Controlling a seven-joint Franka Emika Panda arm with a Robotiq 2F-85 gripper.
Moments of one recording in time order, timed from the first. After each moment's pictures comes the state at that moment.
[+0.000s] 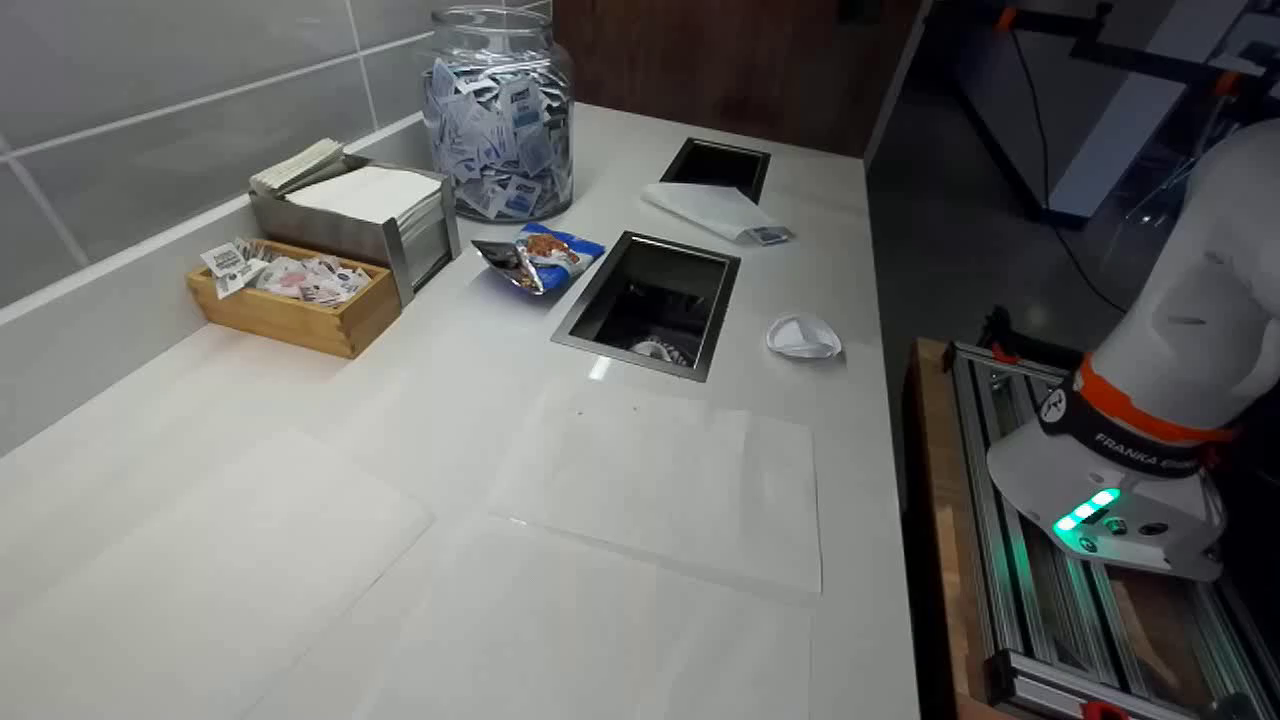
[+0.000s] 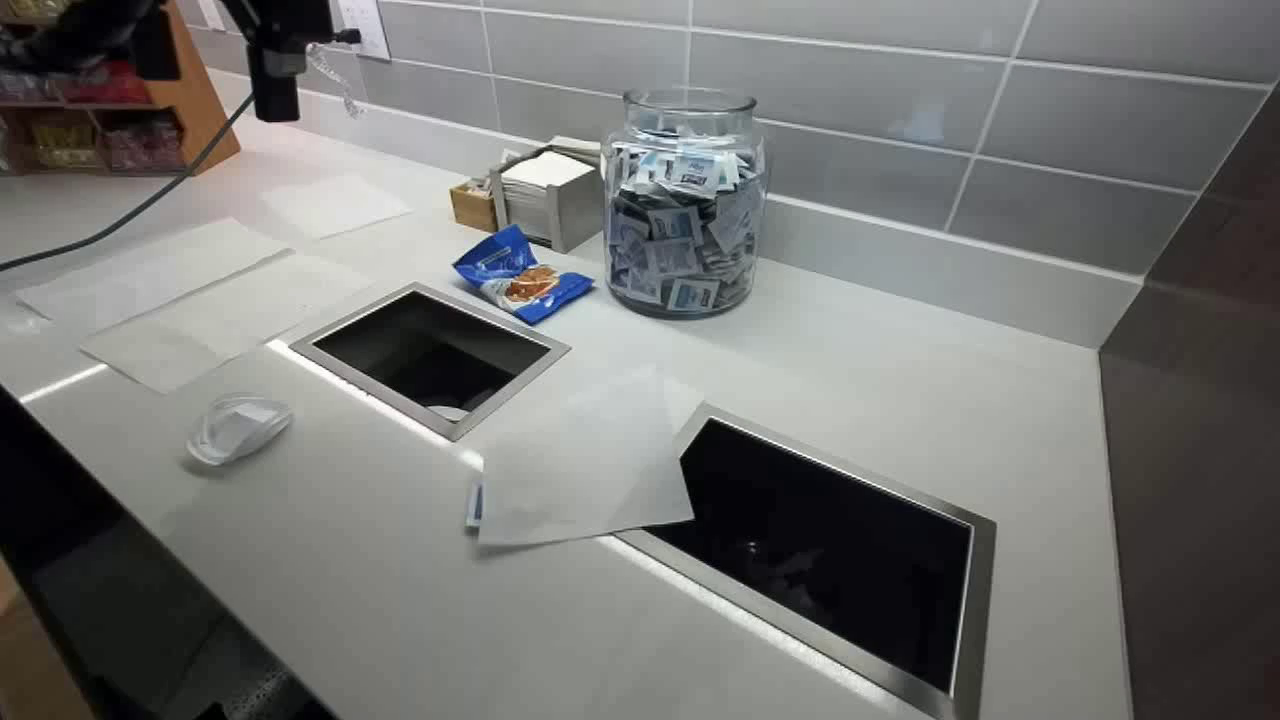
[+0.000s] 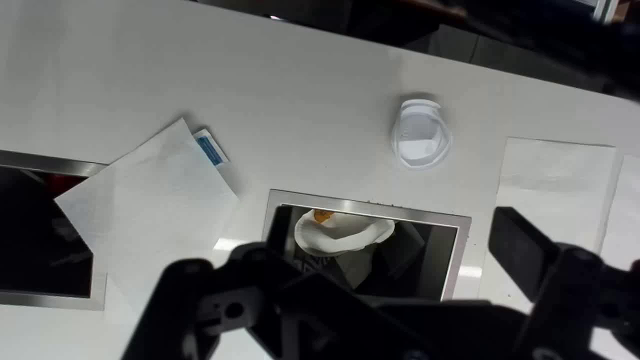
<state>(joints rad) -0.06 -0.34 -0.34 -2.07 -0.09 1.54 -0.61</state>
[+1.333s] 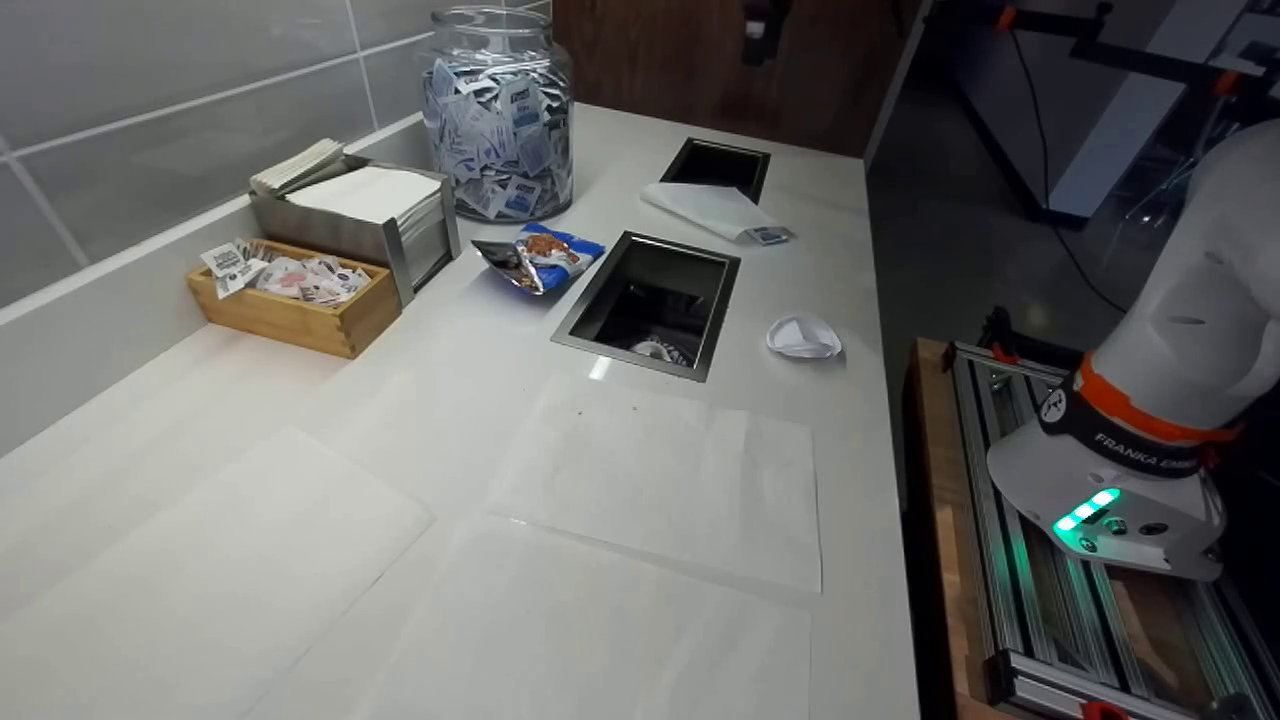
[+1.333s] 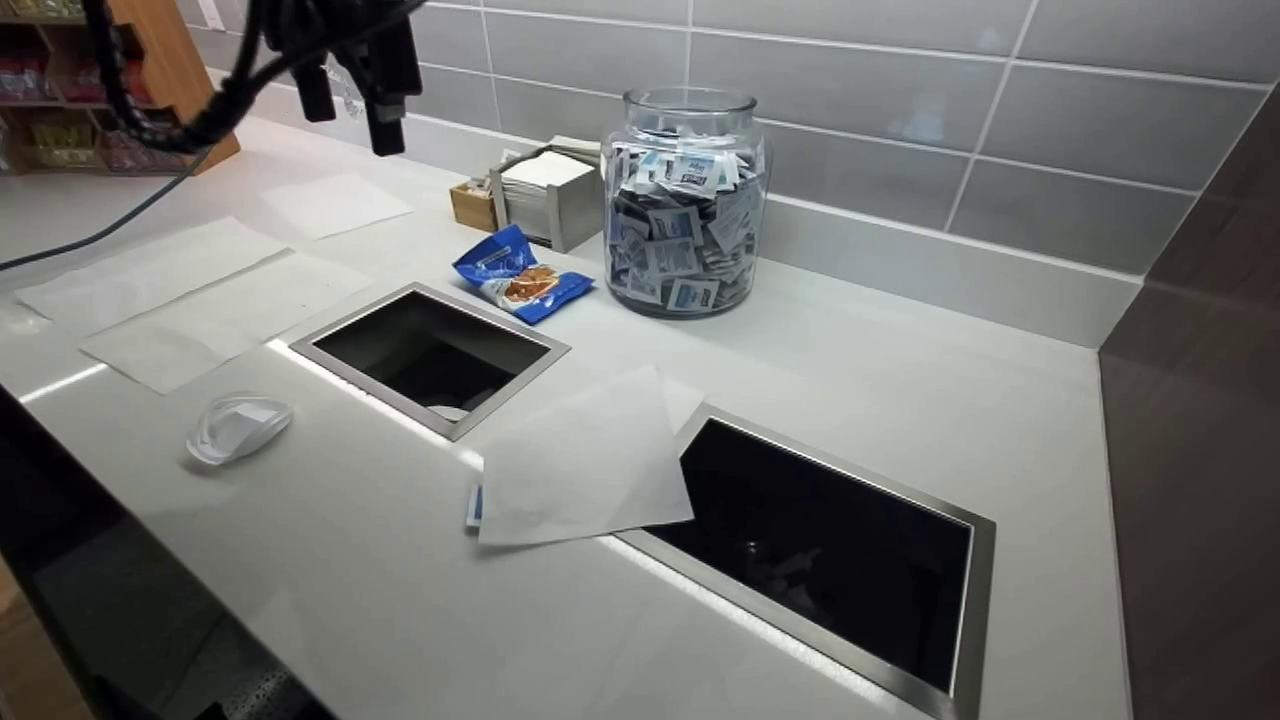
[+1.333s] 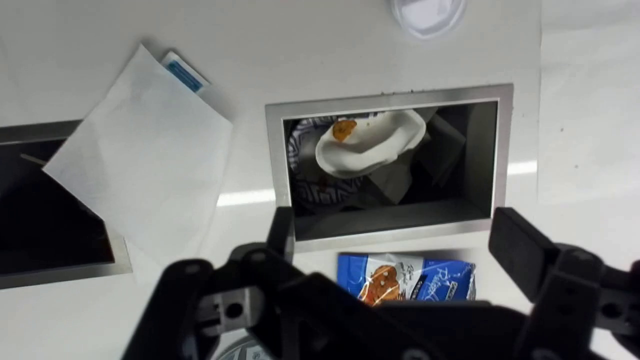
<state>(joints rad) -0.07 -0.22 -0.25 -2.10 0.01 1.83 -0.30</state>
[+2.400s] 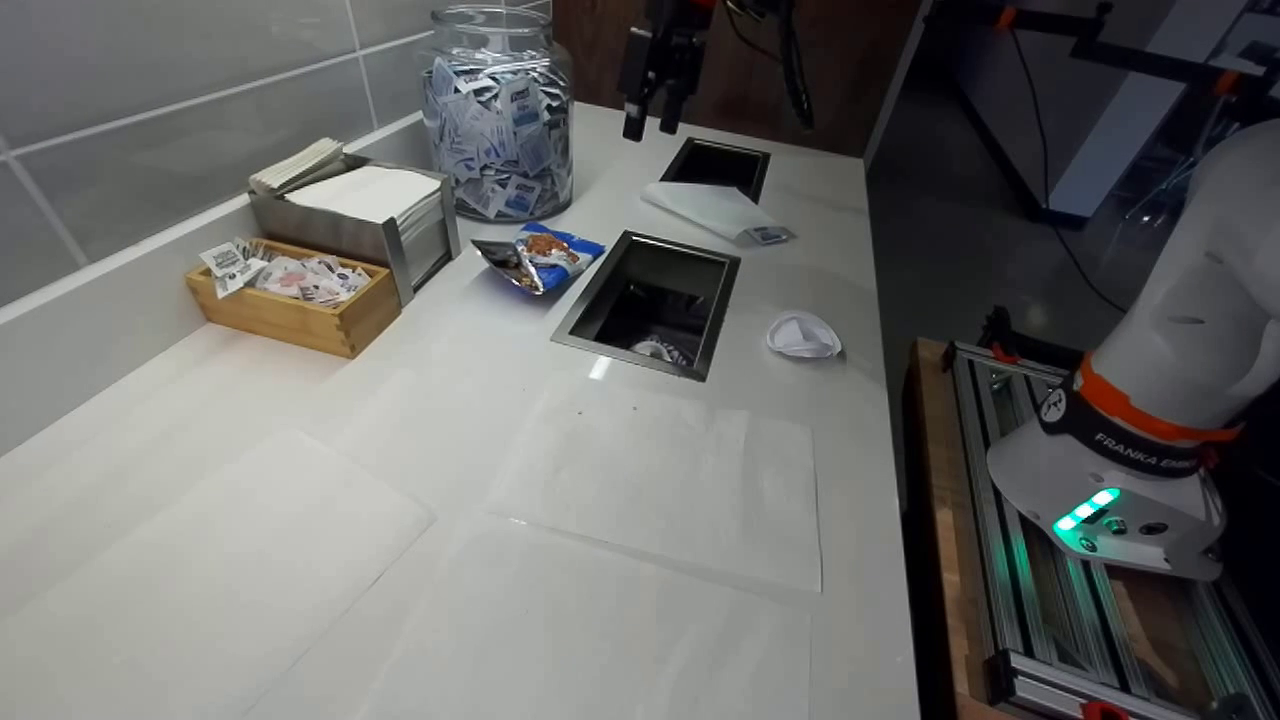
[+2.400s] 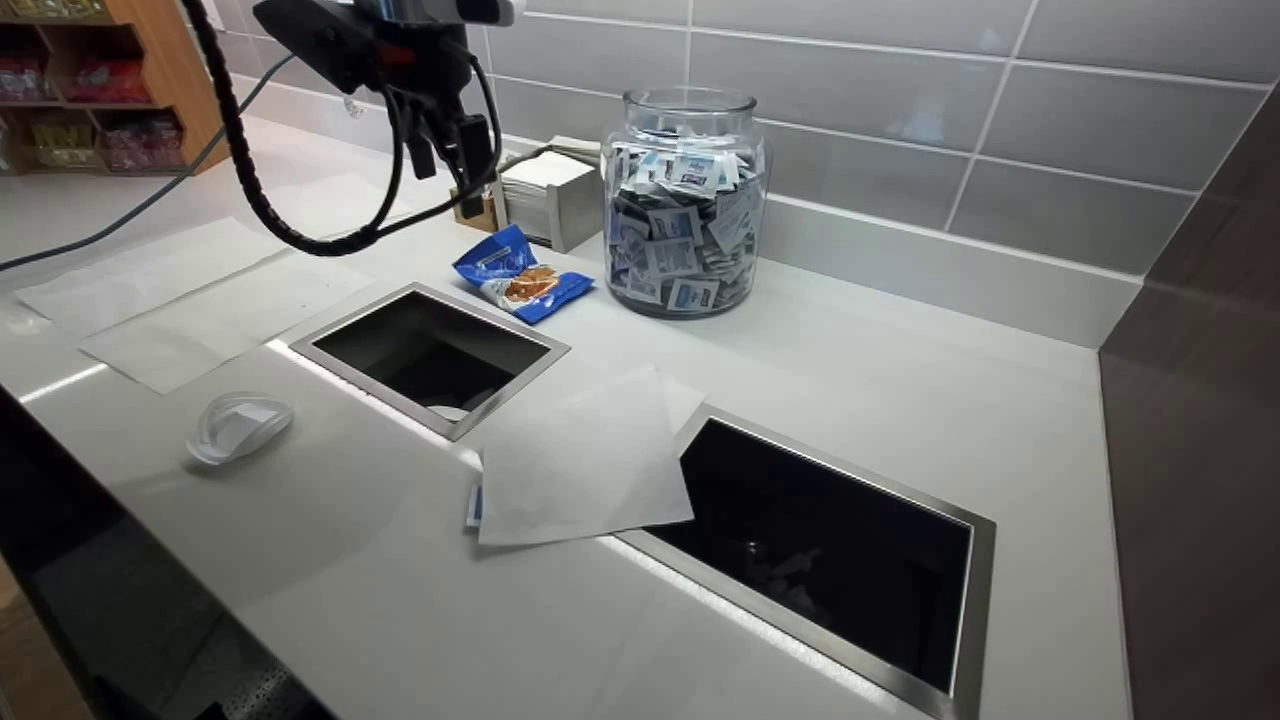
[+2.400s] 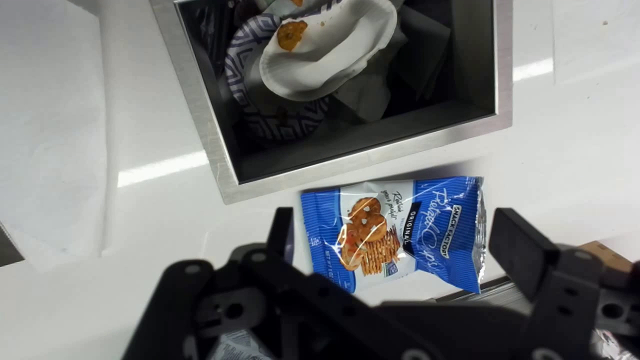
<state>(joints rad) -0.08 0.02 -0.16 -2.09 0.19 2.15 -0.19</state>
